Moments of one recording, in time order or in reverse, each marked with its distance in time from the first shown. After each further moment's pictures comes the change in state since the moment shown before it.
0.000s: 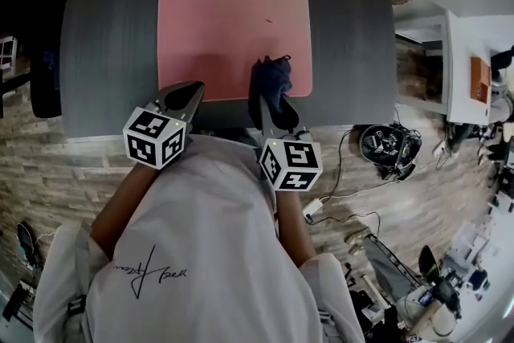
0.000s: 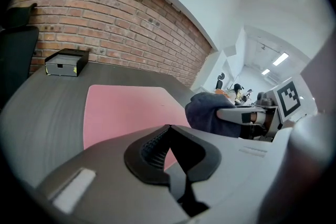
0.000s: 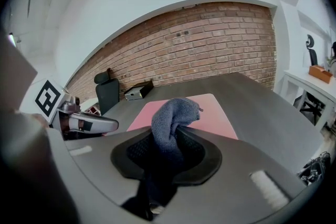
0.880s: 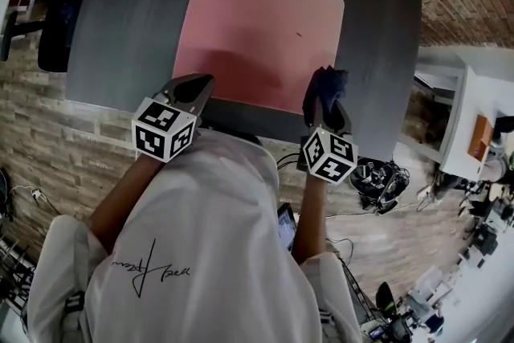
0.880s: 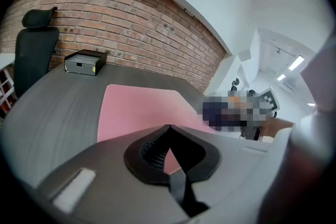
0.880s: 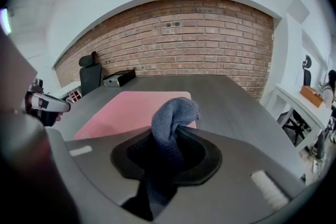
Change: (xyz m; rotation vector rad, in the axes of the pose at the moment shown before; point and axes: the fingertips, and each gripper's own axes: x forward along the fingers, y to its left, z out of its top) left arm -0.009 0.027 -0.006 -0.091 -0.047 0.137; right arm 0.033 -0.114 0.003 -0.112 0.090 -0.154
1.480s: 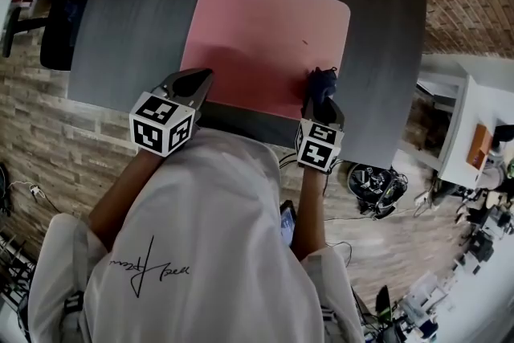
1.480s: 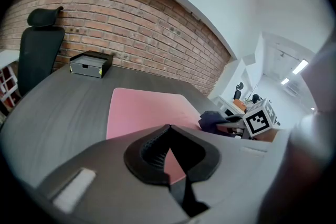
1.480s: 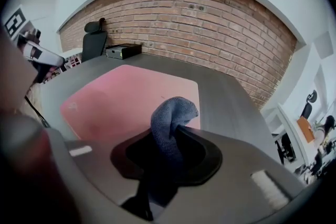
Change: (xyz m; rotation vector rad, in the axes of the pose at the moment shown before) left arm 0.000 0.027 0.018 -0.029 -0.028 0.030; right arm 0.045 0.010 -0.024 -0.257 0.165 -0.067
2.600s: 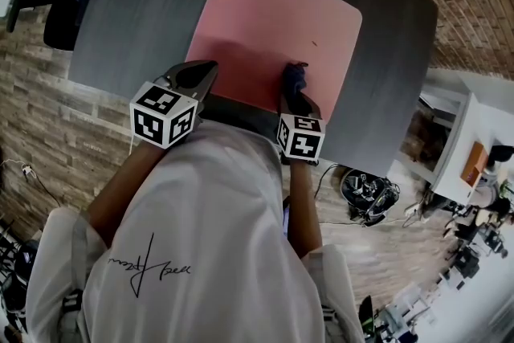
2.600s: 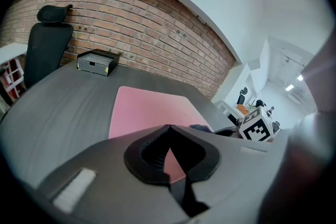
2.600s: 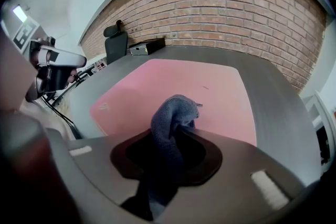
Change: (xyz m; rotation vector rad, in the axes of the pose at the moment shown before) left arm -0.006 0.008 -0.004 -0.059 -0.024 0.033; right arm 0.023 0.093 -0.010 0.015 0.082 0.323
